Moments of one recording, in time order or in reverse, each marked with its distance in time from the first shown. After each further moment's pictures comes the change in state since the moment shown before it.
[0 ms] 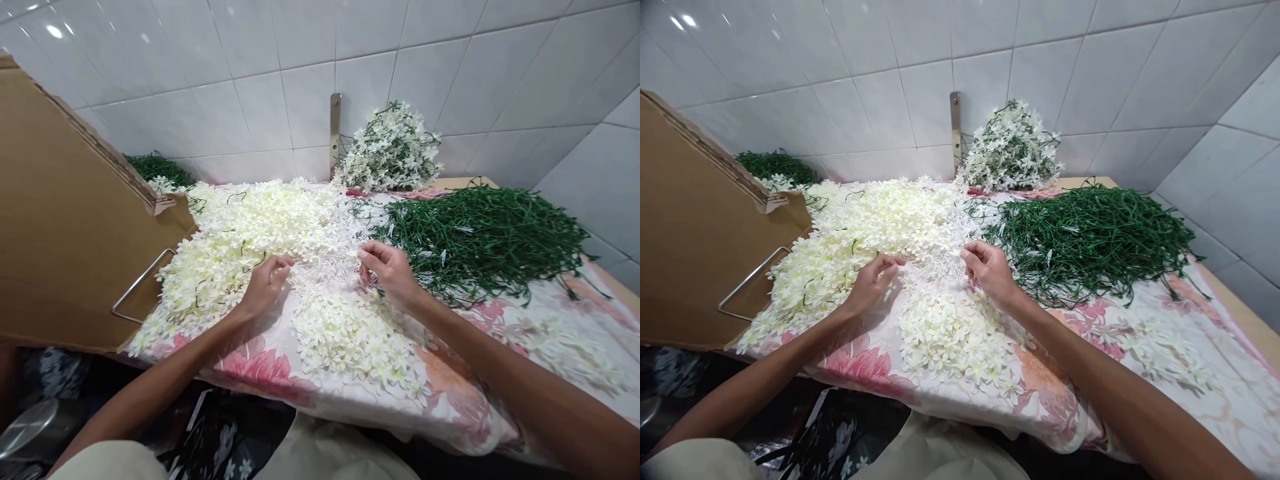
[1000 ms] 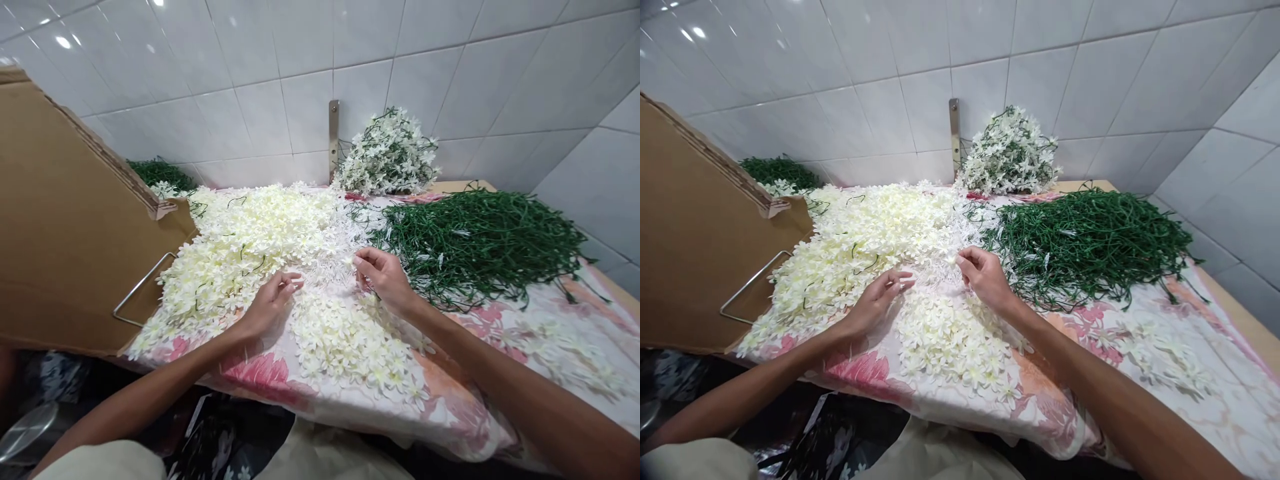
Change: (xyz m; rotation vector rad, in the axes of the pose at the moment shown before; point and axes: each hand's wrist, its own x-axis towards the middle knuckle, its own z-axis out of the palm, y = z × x) left_hand -0.019 0.003 0.010 -0.344 -0.173 -0.173; right_hand -0.002 0.004 0.001 -0.032 -0.047 -0.060
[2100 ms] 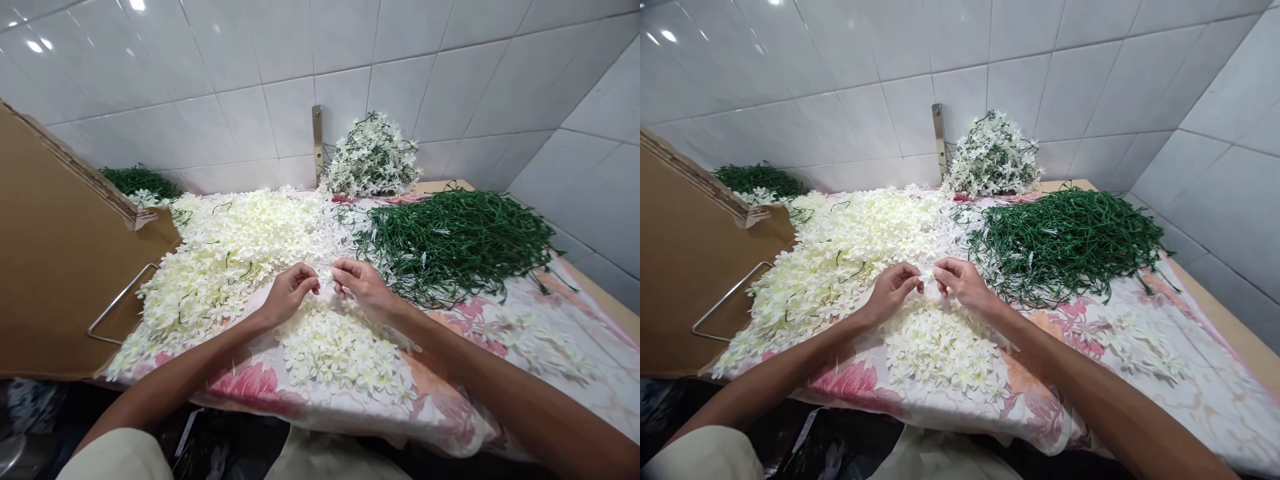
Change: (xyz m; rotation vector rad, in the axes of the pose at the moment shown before) left_hand 0.039 0.026 0.041 0.016 -0.057 0.258; right_hand -0.006 -0.002 0.007 0.149 -0.191 0.128
